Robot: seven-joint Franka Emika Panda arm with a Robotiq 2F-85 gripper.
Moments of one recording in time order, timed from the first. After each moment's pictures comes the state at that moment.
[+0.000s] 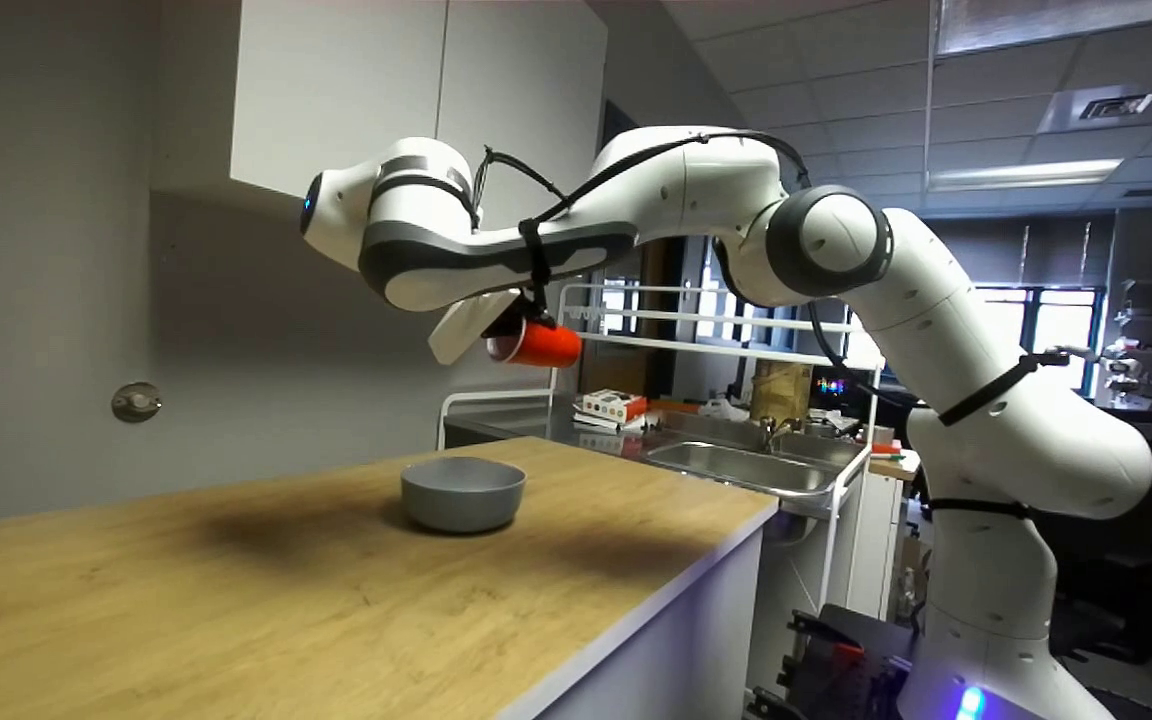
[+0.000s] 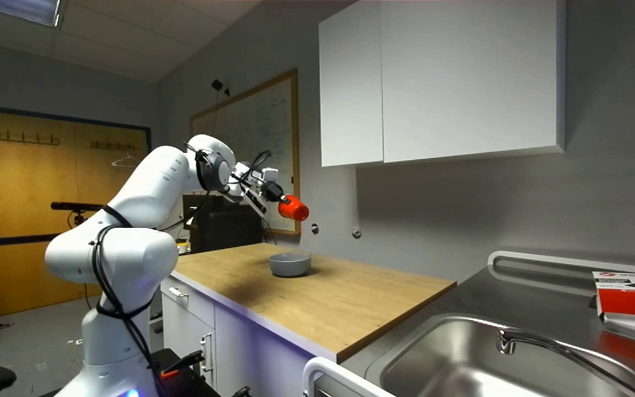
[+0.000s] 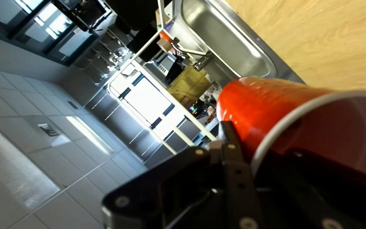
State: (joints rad) arm 0.59 0.71 0.04 -1.01 -1.07 0.84 1.30
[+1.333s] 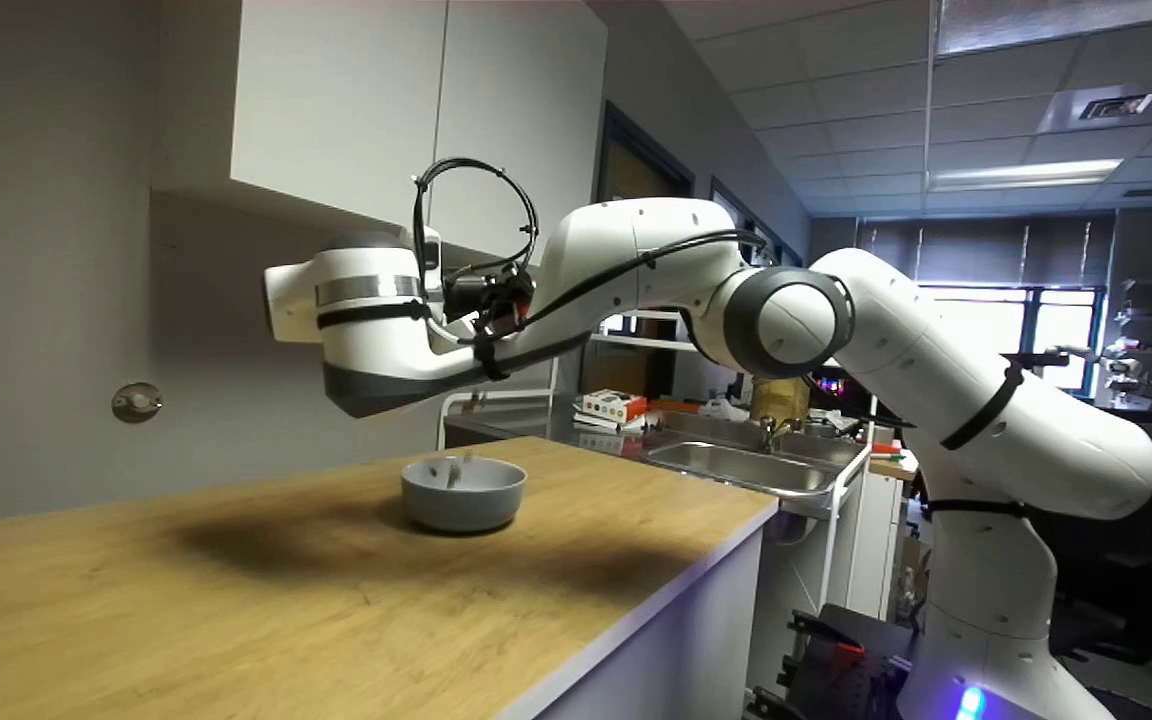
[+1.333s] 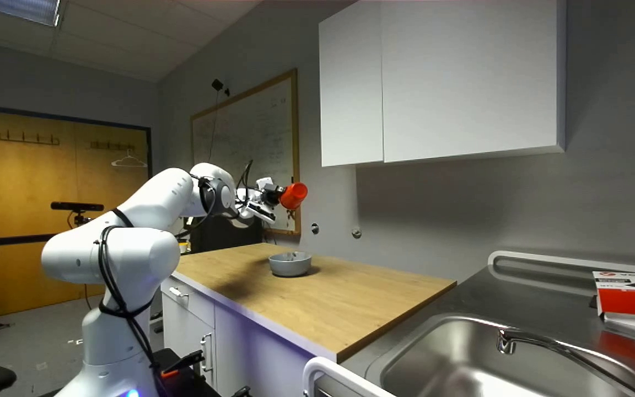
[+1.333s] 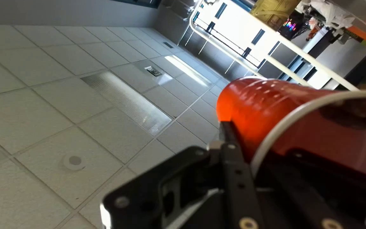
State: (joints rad) arm 0.68 0.98 -0.07 -0.81 -1.51 0.64 1.21
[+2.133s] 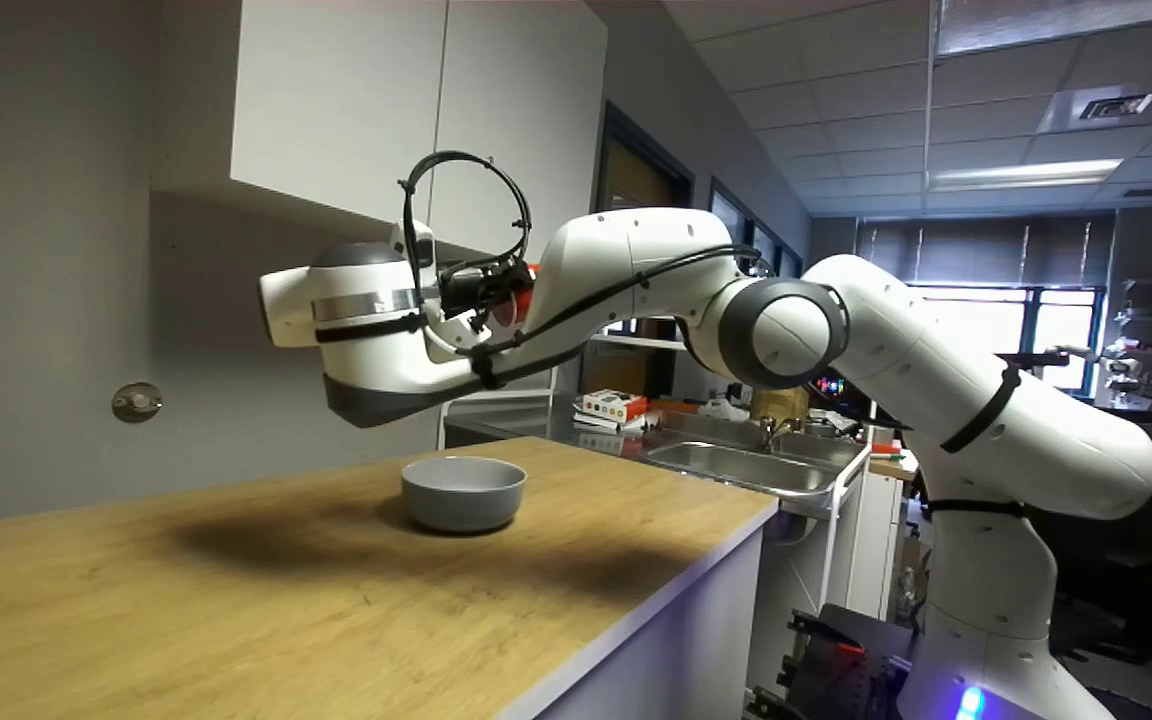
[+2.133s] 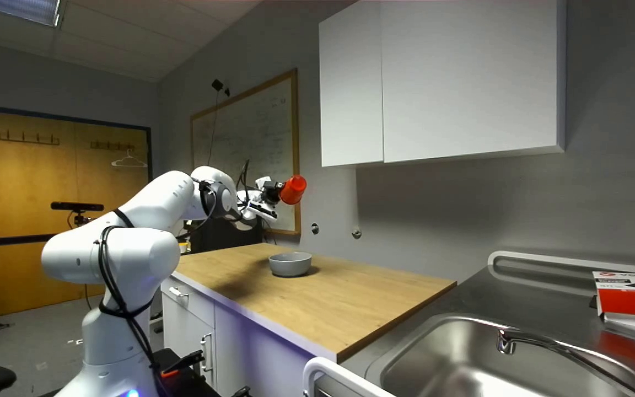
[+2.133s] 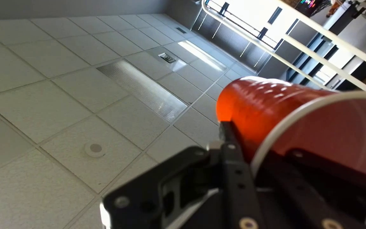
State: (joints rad) arm 0.68 1.01 -0.07 -0.78 -1.62 0.62 1.16
